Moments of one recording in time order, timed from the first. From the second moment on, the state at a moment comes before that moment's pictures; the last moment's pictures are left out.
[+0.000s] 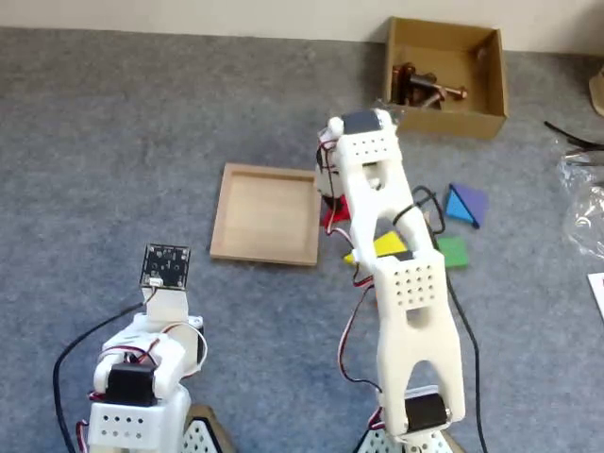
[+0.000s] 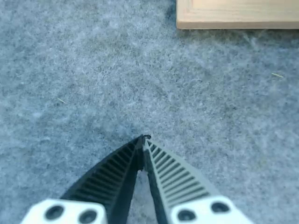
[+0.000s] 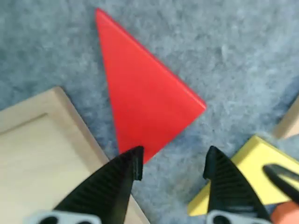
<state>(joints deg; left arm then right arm) -2.4 -103.6 96.0 76.1 5.5 -16.4 53.8 -50.9 93.7 -37.1</state>
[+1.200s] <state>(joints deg) -2.4 -103.6 96.0 76.1 5.5 -17.0 55.9 -67.7 97.8 -34.5</state>
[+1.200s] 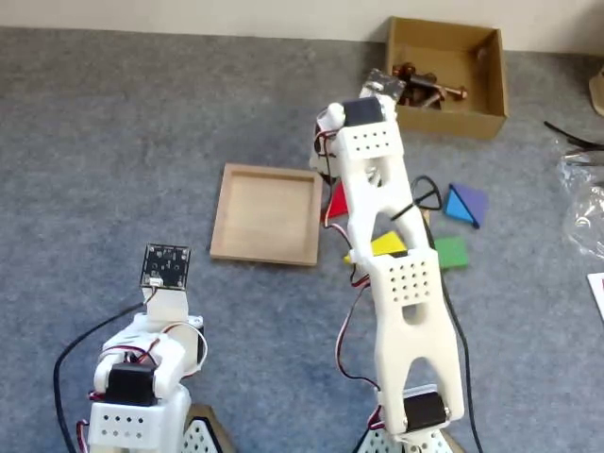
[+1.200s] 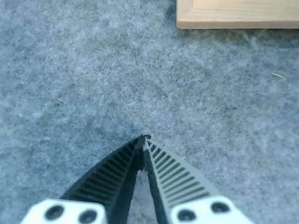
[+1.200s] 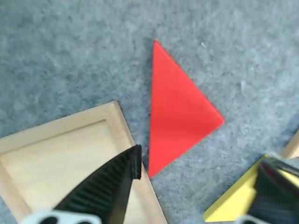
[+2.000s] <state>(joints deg) -2.4 -103.6 96.0 76.1 5.5 -17.1 67.3 -78.2 97.3 -38.5</state>
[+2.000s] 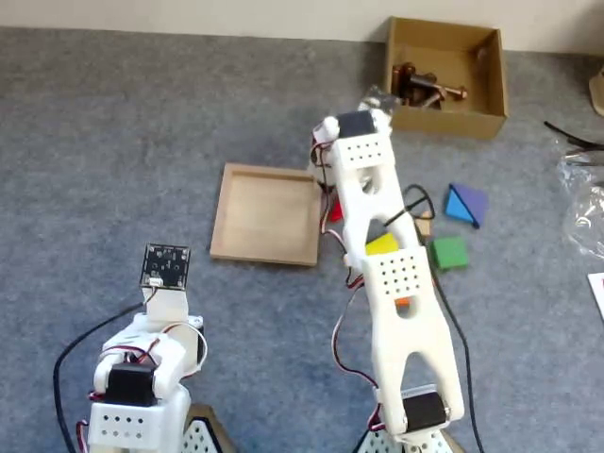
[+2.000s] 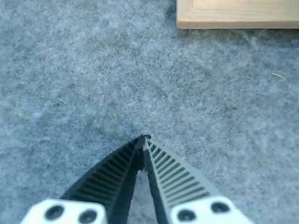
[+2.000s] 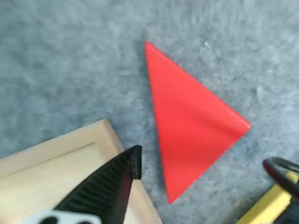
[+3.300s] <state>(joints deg) -2.4 -103.6 96.0 76.1 5.5 -16.2 73.6 -82.3 96.6 -30.0</state>
